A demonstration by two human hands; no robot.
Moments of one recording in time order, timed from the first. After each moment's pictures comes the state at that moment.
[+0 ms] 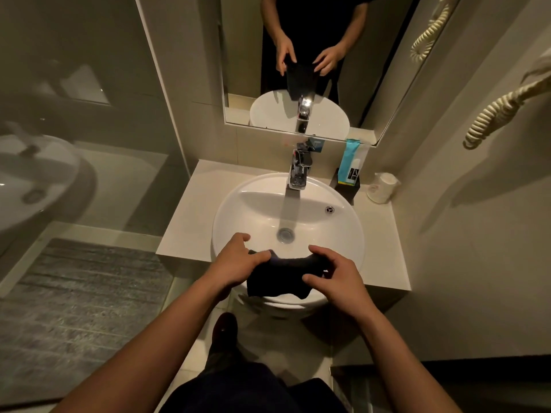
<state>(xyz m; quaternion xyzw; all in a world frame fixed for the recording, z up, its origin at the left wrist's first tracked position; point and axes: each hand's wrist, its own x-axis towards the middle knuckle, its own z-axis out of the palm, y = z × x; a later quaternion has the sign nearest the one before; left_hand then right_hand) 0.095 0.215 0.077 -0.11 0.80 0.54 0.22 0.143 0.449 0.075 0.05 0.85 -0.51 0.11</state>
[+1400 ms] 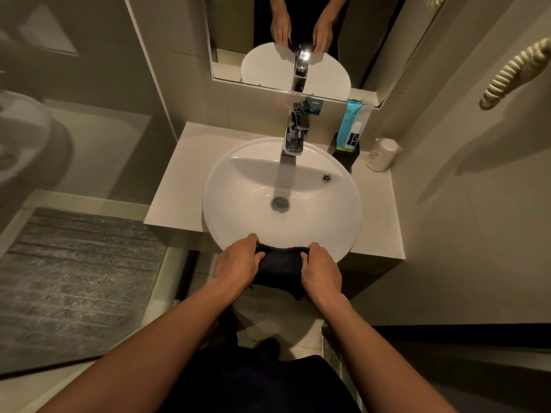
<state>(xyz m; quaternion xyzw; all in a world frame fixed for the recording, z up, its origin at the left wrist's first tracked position) 0.122 0.241 -0.019 0.02 0.97 0.23 0.11 0.146 0.423 -0.015 0.16 0.96 -0.21 0.12</state>
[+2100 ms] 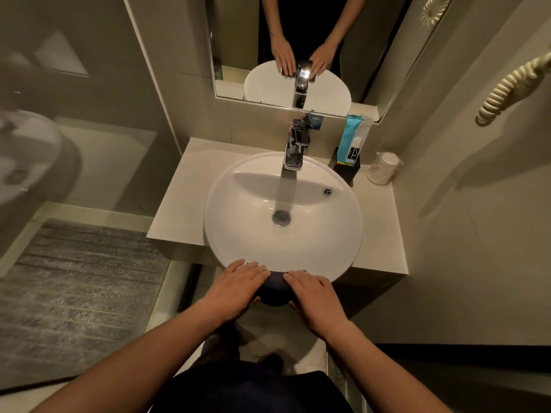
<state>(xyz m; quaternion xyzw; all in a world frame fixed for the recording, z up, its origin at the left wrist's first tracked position) 0.131 0.218 -0.052 0.31 0.94 0.06 0.09 0.168 0.445 -0.040 -0.16 0.97 -0.09 0.14</state>
